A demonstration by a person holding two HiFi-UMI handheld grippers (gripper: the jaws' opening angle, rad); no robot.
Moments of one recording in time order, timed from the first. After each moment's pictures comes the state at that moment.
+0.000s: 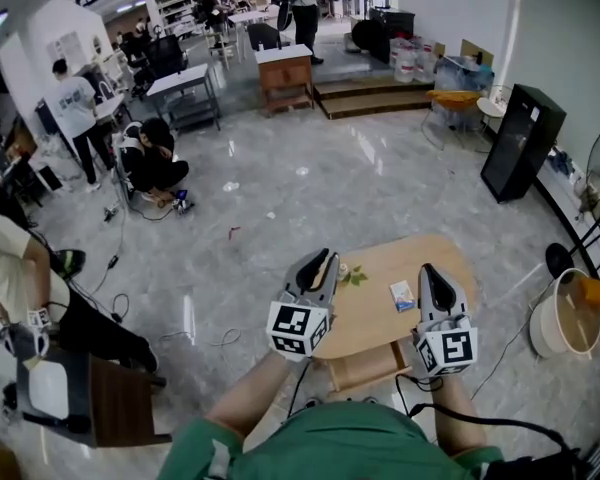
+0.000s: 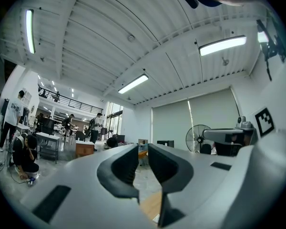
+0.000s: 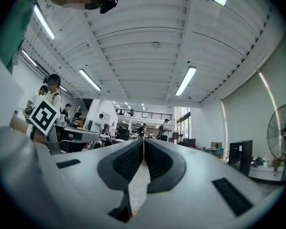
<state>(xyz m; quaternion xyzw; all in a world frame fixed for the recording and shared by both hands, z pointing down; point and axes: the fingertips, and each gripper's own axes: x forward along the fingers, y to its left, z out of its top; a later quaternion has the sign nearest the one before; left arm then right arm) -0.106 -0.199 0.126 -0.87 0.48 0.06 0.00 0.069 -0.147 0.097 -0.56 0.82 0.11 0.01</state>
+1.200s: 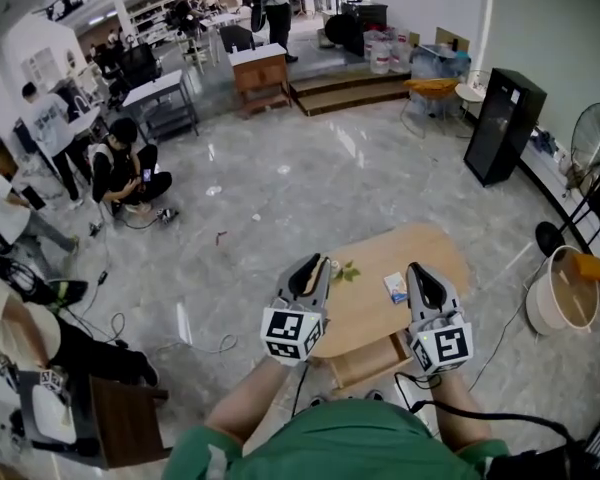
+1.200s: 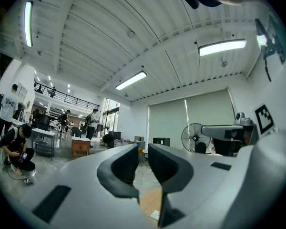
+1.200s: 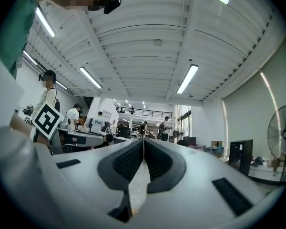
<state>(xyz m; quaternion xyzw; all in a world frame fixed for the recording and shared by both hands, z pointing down) -0.109 -0.204 0.147 -0.89 0.46 0.05 -0.01 0.048 -0.145 0.108 -0.56 0.82 0.11 0.00</state>
